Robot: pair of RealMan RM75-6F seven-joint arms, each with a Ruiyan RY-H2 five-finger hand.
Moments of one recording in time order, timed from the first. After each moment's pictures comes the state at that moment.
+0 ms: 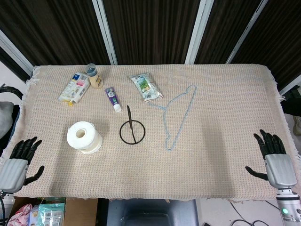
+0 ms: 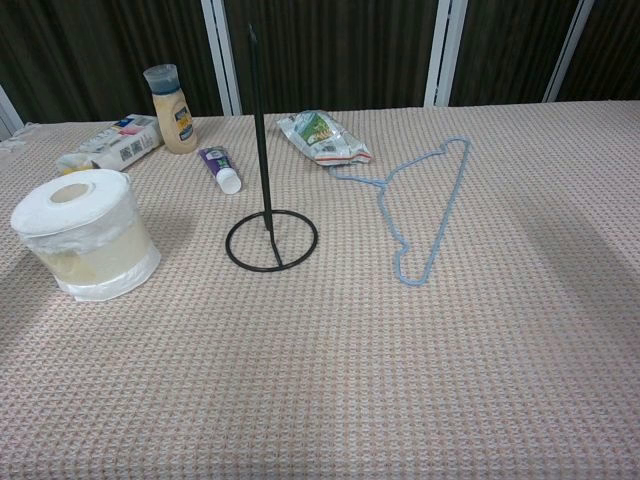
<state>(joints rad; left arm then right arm) -0.13 -1.16 -0.01 -1.50 1.60 1.50 -0.06 0.07 -1.14 0.05 -1.61 -1.54 1.51 -0.10</state>
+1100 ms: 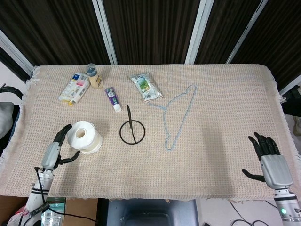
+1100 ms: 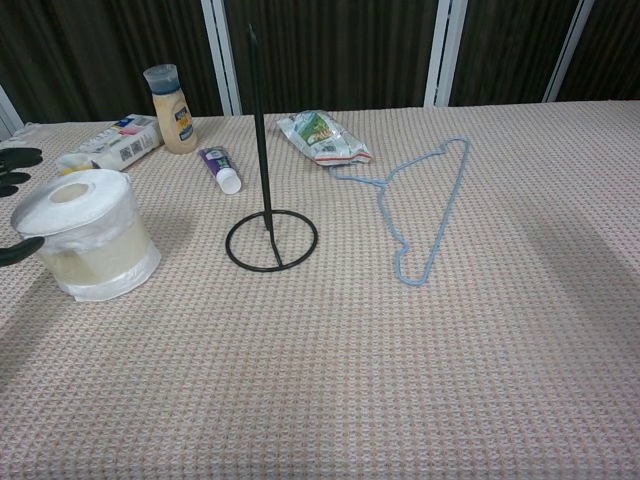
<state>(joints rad) -0.33 -1.60 -0.11 -1.09 1.51 1.33 -0.64 0.08 -1.11 0.03 -1.63 -1.54 1.46 -0.06</state>
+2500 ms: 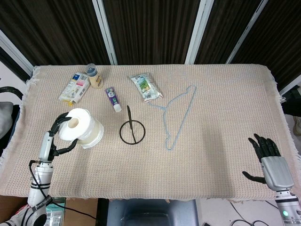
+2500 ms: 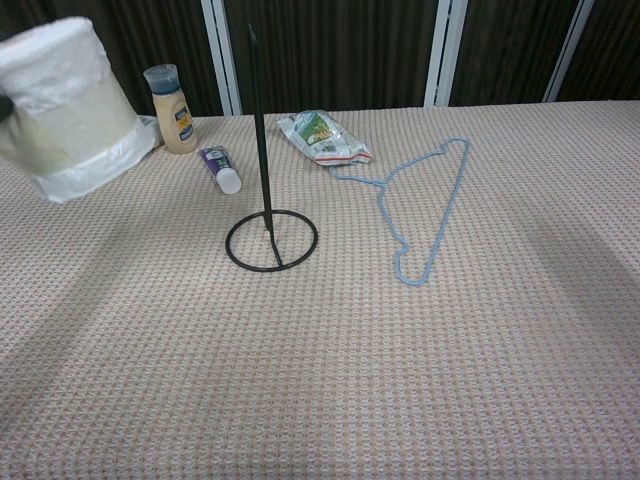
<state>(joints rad) -0.36 -1.51 -0.21 -1.34 1.52 1.50 -0.80 0.08 -1.09 0.01 -1.64 -1.56 1.46 -0.05</state>
